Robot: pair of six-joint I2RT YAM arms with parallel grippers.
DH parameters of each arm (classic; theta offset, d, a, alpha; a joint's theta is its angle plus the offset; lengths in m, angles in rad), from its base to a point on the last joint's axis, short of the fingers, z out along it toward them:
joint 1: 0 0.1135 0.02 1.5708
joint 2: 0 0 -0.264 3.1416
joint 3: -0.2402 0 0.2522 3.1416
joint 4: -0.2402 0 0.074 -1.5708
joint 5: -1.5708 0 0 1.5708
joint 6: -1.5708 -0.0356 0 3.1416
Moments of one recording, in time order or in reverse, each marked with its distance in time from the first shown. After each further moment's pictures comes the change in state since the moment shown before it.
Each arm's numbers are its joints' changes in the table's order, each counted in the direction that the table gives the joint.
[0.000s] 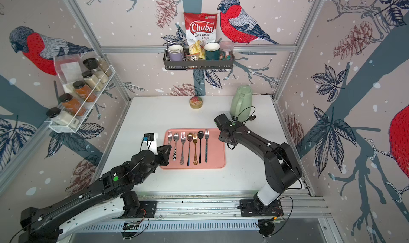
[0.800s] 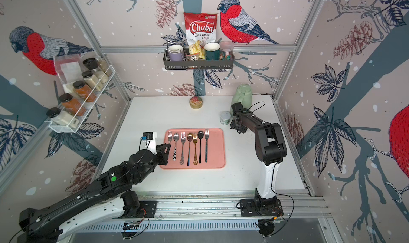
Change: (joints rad) left arm 0.000 0.010 -0.022 -0.007 0.016 -0.034; right arm -0.296 -0.373 -0.246 0.175 0.109 0.175
